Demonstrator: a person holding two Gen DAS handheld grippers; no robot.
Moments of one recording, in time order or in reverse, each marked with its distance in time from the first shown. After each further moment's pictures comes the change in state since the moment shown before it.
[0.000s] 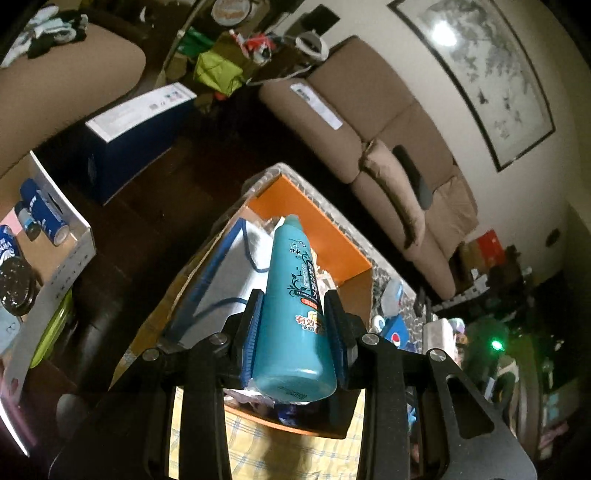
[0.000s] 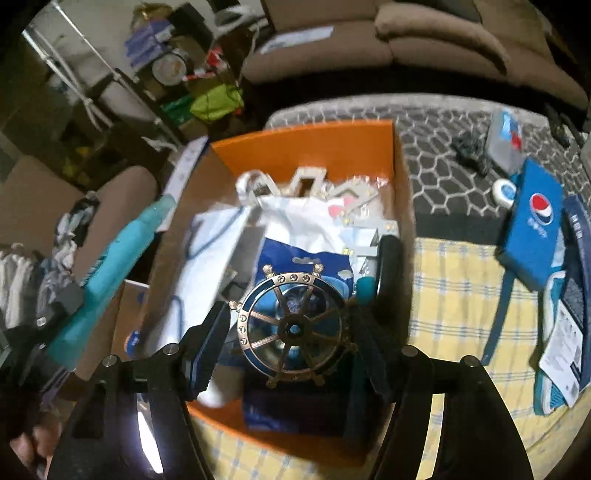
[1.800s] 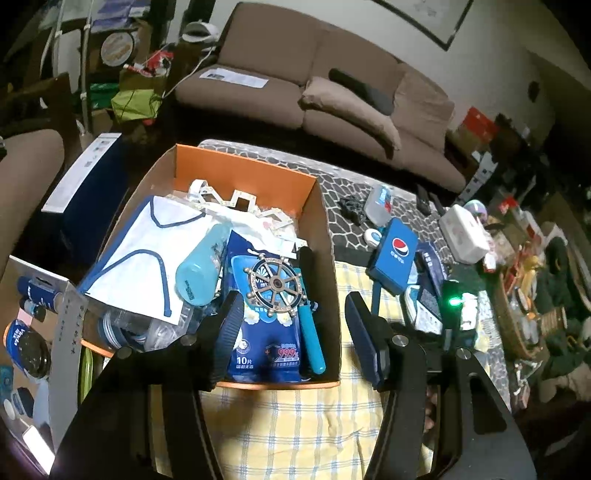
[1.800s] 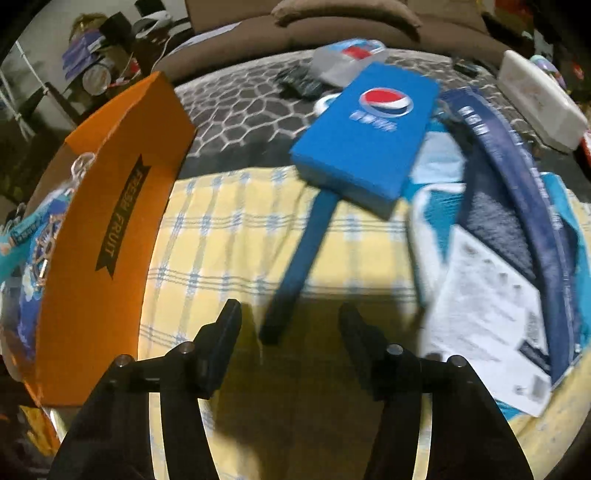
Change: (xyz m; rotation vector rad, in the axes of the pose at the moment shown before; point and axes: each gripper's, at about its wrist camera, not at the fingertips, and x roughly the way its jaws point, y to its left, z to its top) left arm 0.021 -0.116 -0.092 0.490 0.098 0.093; right arm 0.011 -0.184 -0.073 0.085 -0.043 -0.210
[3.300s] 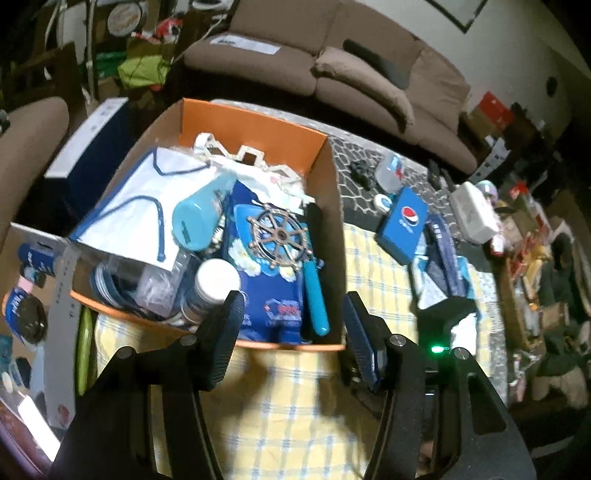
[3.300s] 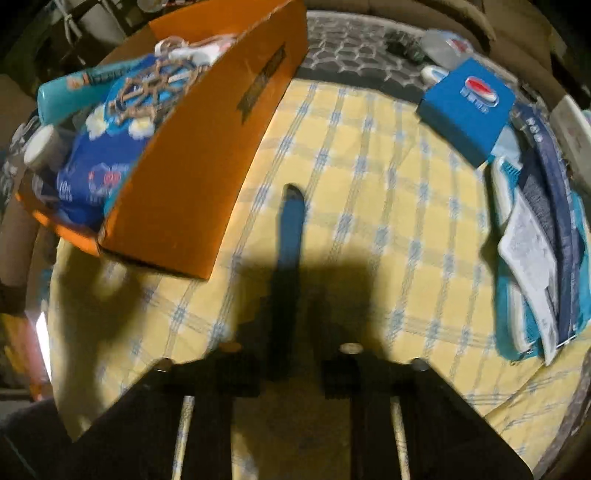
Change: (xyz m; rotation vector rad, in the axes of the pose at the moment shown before) left arm 0.011 0.002 -0.022 -0.055 0.129 0.010; right arm -0.013 0.077 -0.064 -0.226 0.212 0.026
